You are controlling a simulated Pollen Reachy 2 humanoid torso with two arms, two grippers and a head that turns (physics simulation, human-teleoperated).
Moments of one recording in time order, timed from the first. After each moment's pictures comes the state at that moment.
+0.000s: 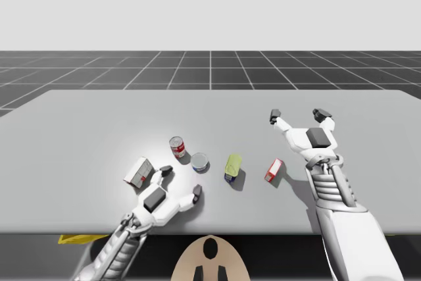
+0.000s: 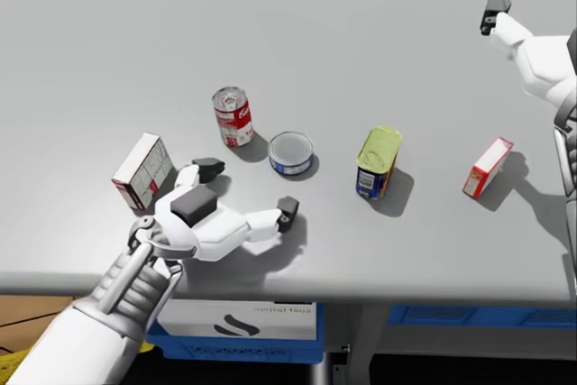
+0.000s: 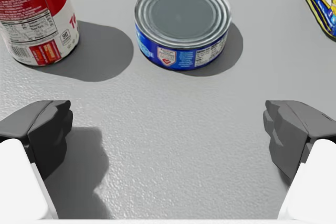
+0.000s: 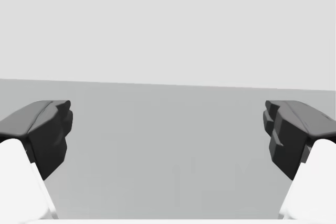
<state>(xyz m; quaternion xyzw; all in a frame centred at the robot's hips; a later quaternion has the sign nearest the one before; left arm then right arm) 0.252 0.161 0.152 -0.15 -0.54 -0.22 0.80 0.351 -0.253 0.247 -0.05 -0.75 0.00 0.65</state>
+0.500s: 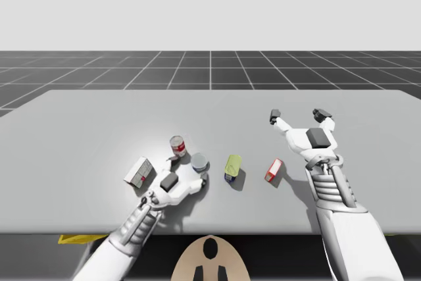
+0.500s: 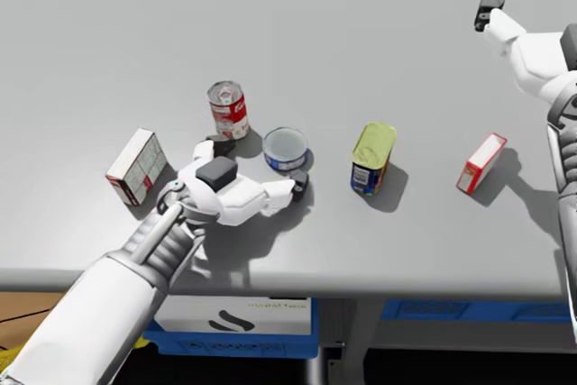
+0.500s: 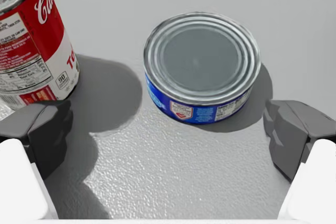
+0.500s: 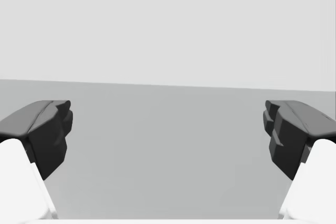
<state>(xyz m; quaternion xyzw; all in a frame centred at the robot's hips) 0.295 0.137 0.145 -0.13 -0.53 -0.22 0.81 0.350 -0.253 0.247 -0.06 -0.76 0.00 0.65</state>
